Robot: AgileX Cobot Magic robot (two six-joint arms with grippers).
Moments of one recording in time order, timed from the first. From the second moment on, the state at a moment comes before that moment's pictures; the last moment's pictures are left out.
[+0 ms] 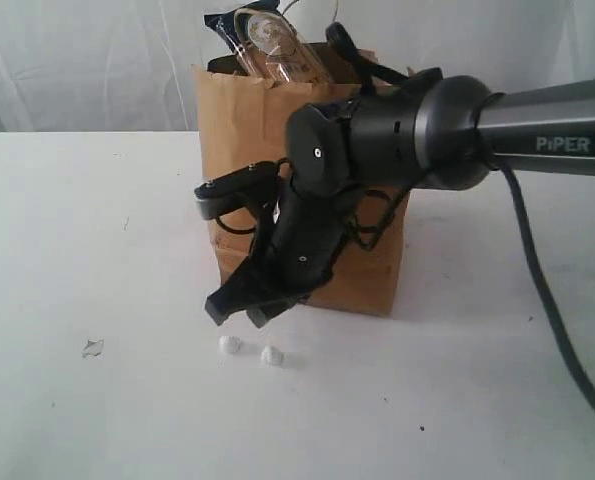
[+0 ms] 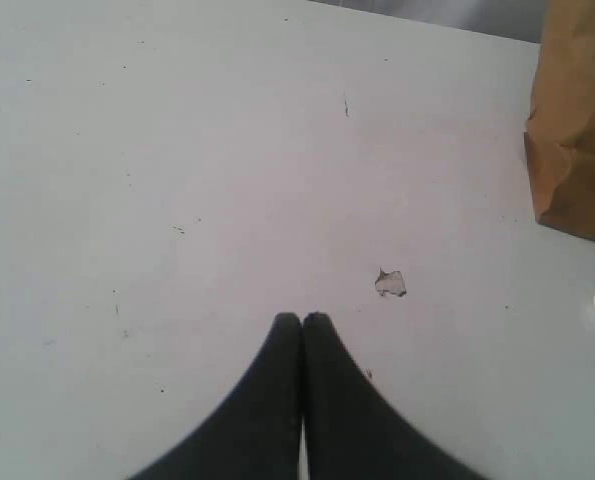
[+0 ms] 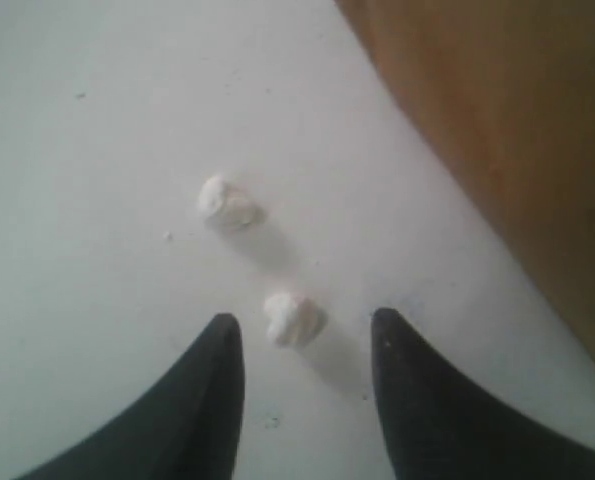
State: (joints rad) left arm 0.01 0.00 0.02 -0.34 0.42 0.13; right arm 0.71 1.93 -1.39 0.14 0.80 -0.10
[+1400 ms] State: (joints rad) left arm 0.01 0.00 0.02 -0.34 0.42 0.13; right arm 0.71 1.88 -1.41 0.53 1.19 -0.19
